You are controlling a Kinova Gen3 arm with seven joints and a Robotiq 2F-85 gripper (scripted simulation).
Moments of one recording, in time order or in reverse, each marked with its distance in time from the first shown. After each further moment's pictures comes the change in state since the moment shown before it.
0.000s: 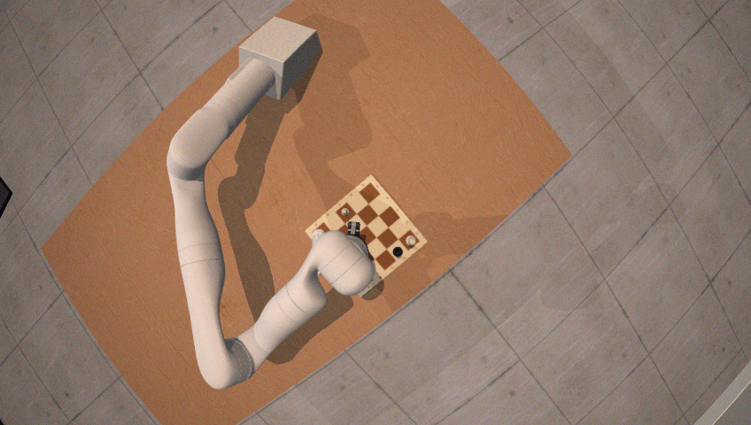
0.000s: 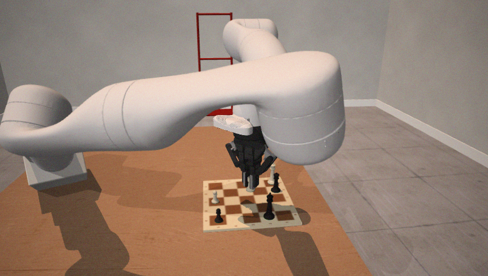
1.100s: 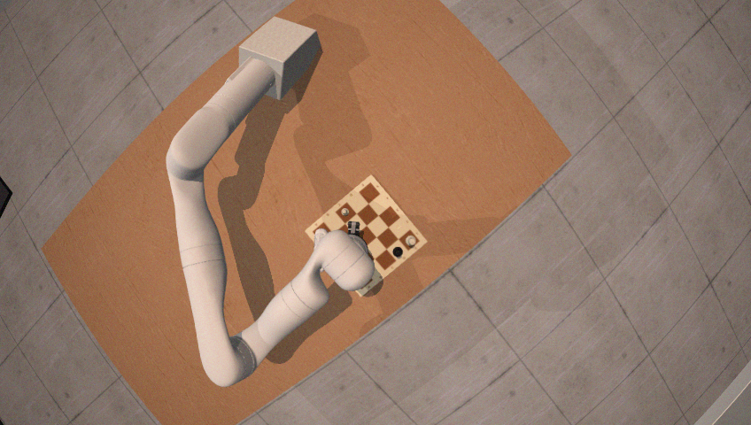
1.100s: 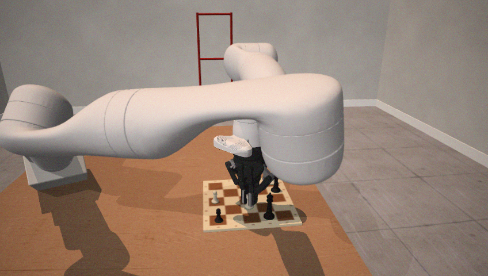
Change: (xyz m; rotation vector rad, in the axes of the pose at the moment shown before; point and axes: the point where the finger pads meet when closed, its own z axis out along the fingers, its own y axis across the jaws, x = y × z) arm 0.004 0.001 0.045 -0.005 0.012 0.000
